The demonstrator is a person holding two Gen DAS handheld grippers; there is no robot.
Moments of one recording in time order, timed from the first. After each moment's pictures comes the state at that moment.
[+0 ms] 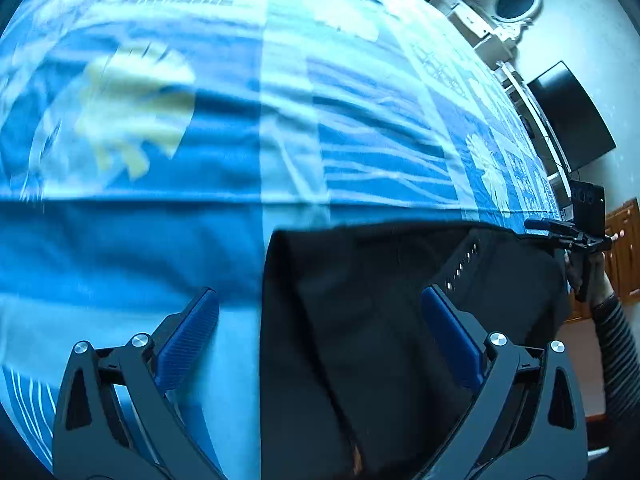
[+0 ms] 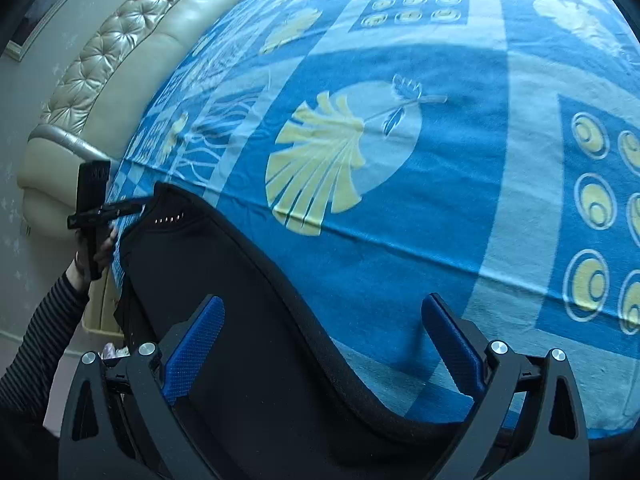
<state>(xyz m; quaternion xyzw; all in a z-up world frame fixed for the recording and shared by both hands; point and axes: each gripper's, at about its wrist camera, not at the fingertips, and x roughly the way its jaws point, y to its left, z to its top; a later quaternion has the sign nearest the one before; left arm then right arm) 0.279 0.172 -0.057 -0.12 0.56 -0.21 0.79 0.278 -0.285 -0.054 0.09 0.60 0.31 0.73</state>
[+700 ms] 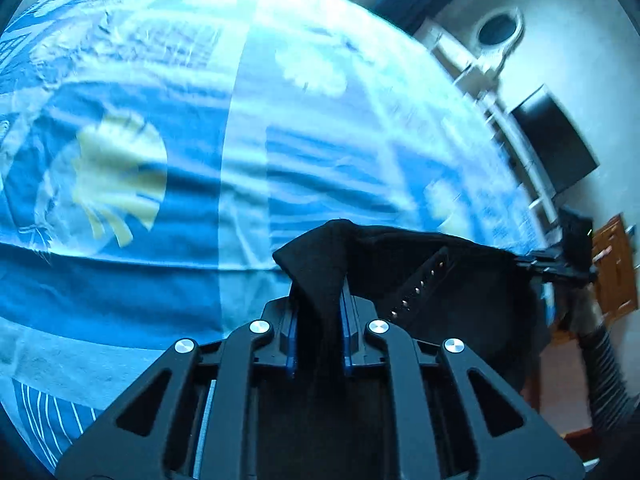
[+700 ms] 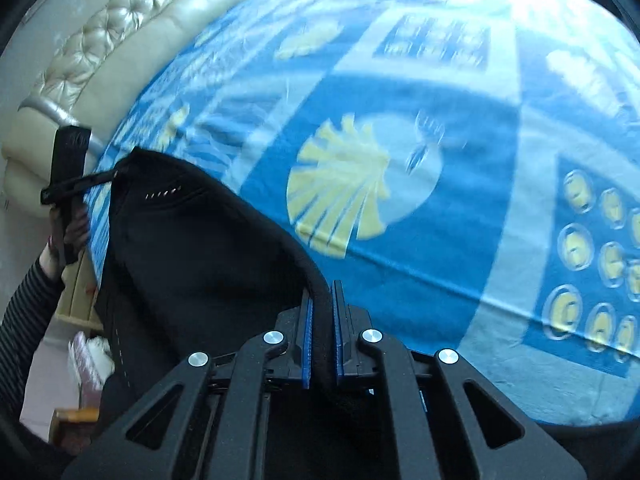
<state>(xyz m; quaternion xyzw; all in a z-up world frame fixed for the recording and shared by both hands) 0.281 0.173 0.000 -0.16 0.50 -0.23 0.82 0.264 -0.265 0.002 0.01 0.55 0.27 0.79</state>
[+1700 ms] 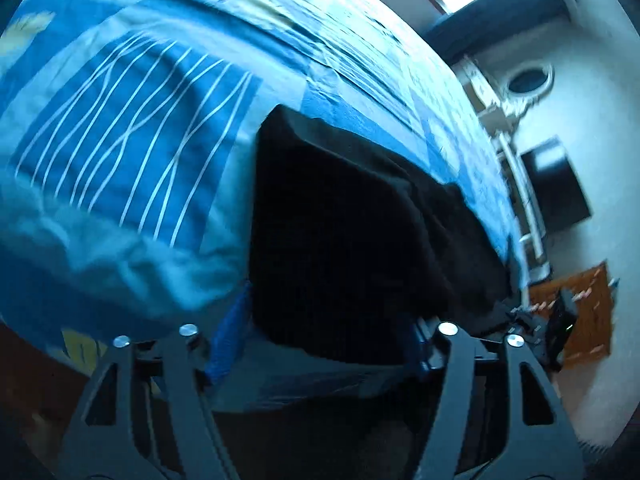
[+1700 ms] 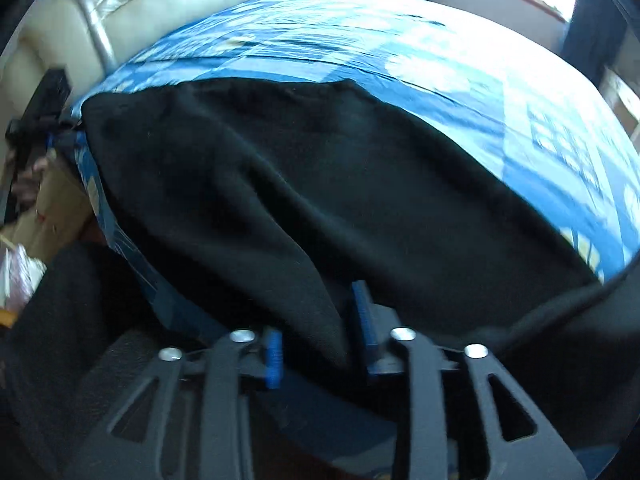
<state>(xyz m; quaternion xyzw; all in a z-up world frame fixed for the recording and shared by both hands) 0.040 0.228 -0.047 -0.30 0.51 -0.16 0.79 0.006 -0.231 -0.034 -0.09 0.50 0.23 0.83</state>
